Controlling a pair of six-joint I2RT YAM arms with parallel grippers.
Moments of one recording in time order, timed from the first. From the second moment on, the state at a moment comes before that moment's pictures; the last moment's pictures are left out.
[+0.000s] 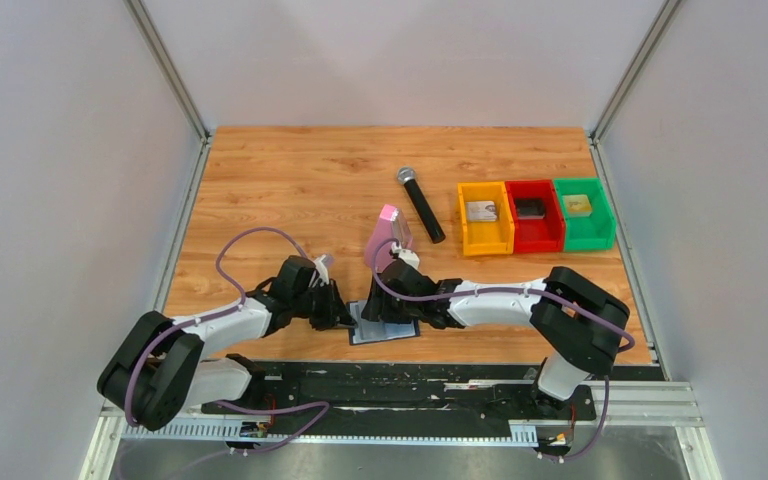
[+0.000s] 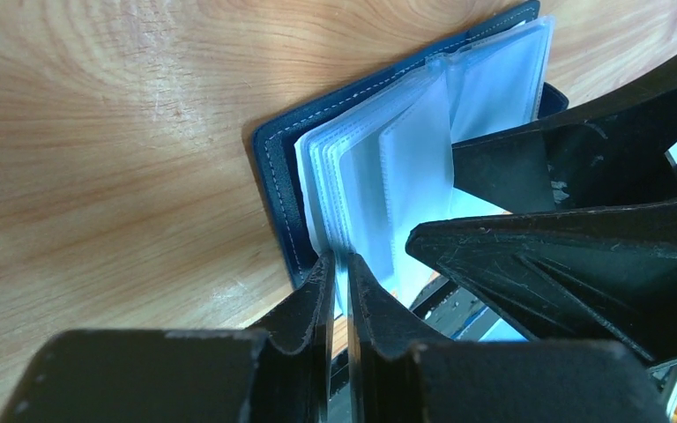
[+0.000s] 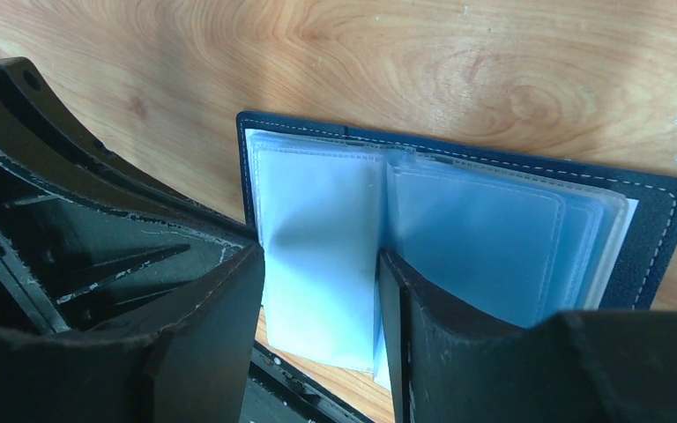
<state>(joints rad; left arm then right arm) -0.53 1.22 0.34 0.00 0.46 -0.77 1.05 1.66 0.81 0.02 0.05 1.00</state>
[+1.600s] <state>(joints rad) -0.53 1.10 0.31 0.10 0.50 -0.82 1.10 1.61 0.88 -0.21 0.28 1.00</state>
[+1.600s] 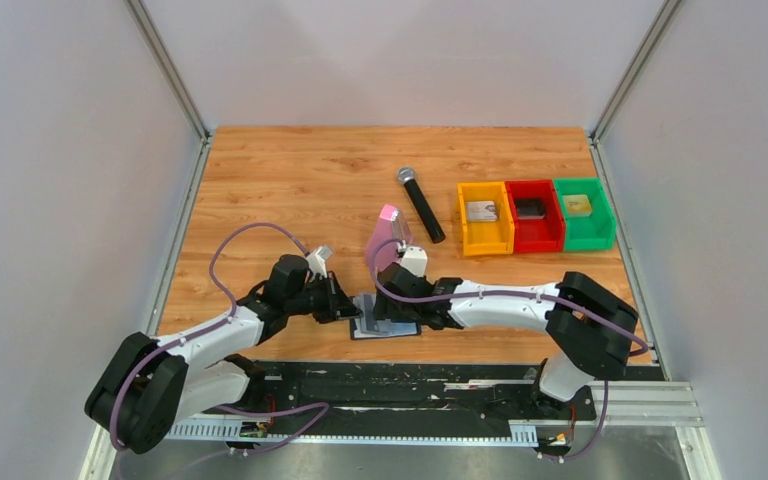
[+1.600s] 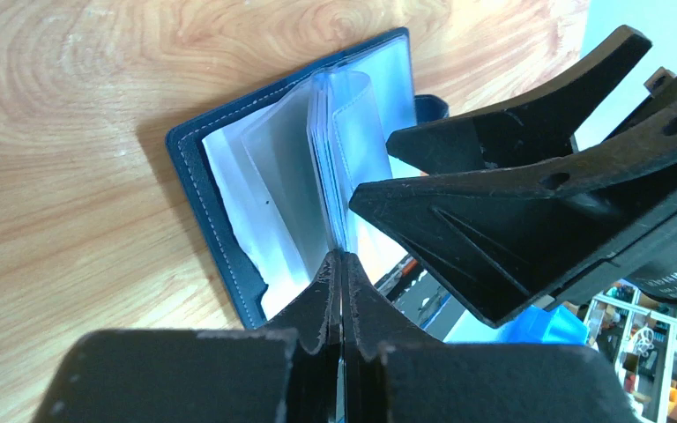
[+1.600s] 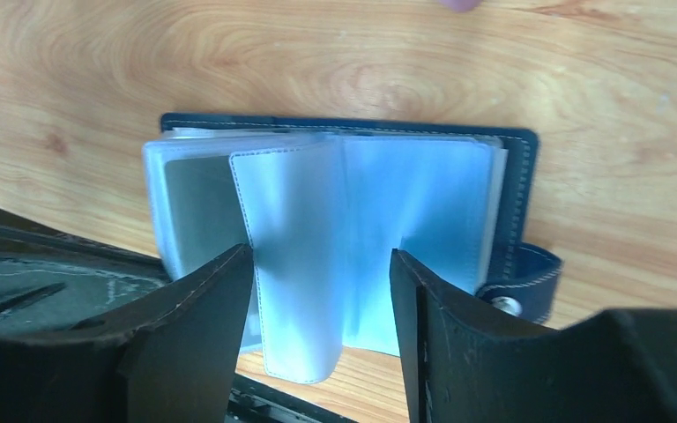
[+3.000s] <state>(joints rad) -0.53 1.10 0.31 0.15 0.53 -0.83 1.10 1.53 0.85 -0.17 0.12 0.92</state>
